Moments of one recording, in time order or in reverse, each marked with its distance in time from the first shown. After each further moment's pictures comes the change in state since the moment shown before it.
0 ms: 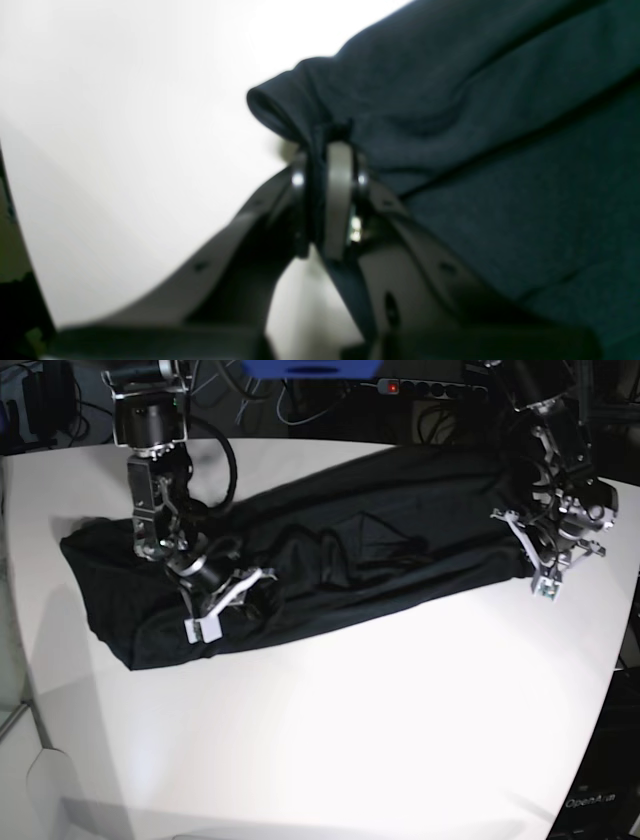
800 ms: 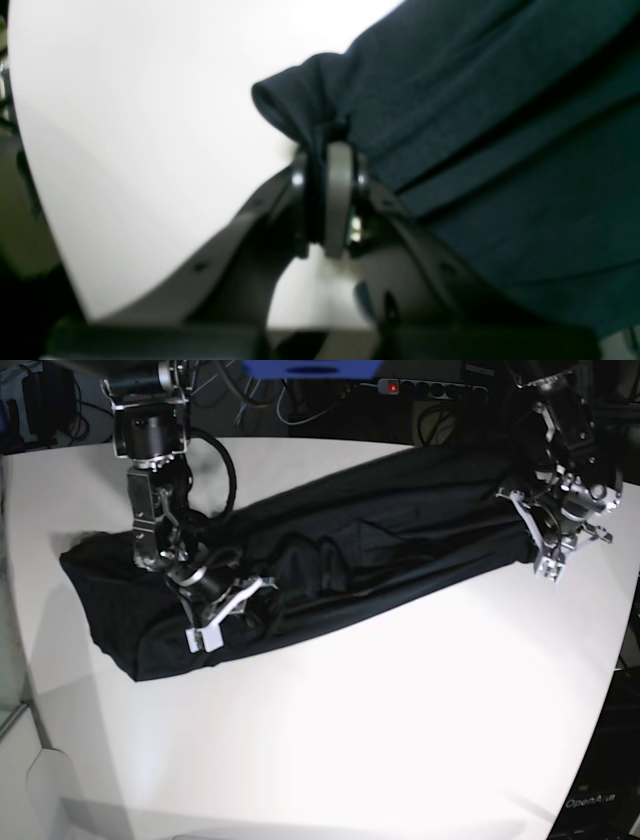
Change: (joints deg) left arm 5.7 -0.9 0.3 5.1 2.9 -0.1 -0.9; right arm 2.0 0.0 0.0 -0.8 -0.6 -0.5 -1.3
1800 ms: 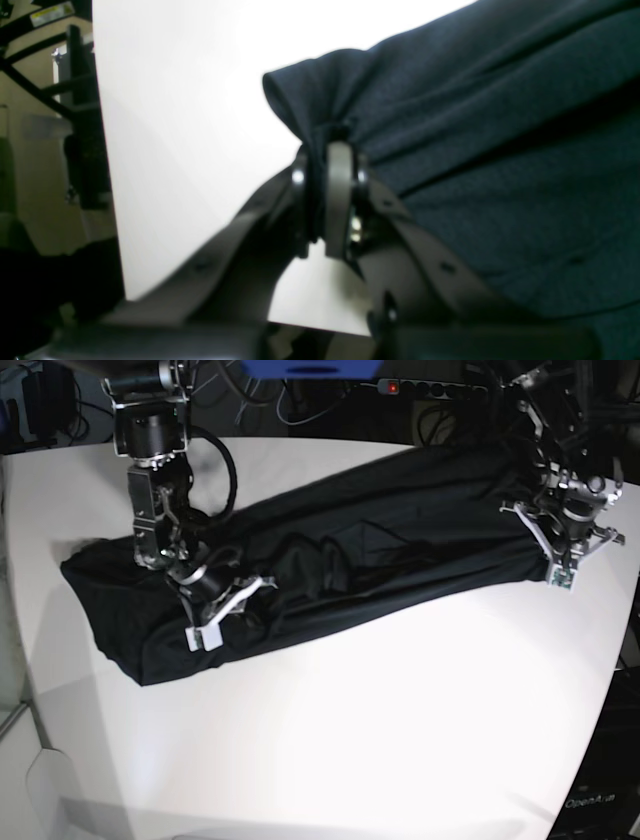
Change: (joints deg) left arm -2.2 7.2 -6.8 5.9 5.7 -0.2 -4.7; right arm -0.3 -0.1 0.0 0.0 0.1 0.0 0.5
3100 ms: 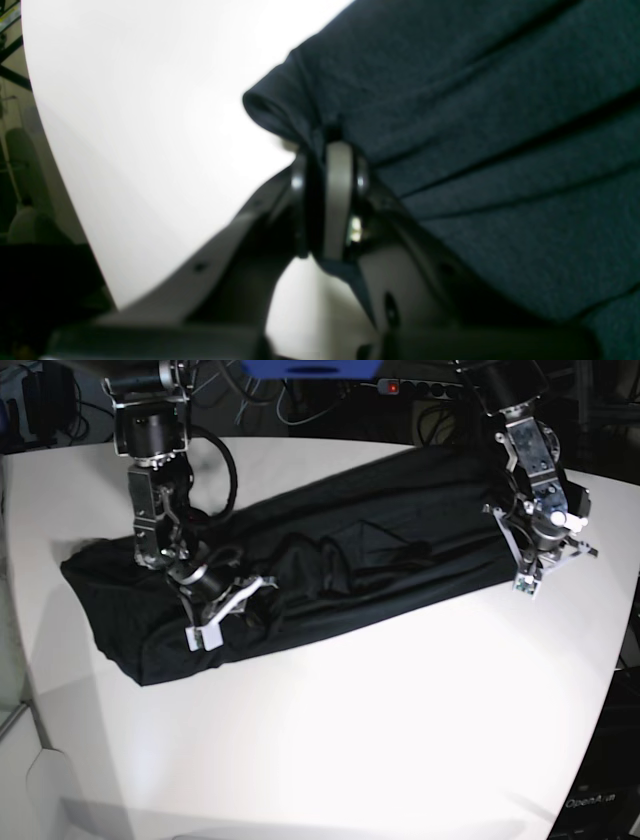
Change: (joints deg) left arm -5.0 0.2 6.6 -12.6 14.8 1.1 -1.3; right arm 0.0 0.0 0.0 0.0 -0.1 -0.1 0.3
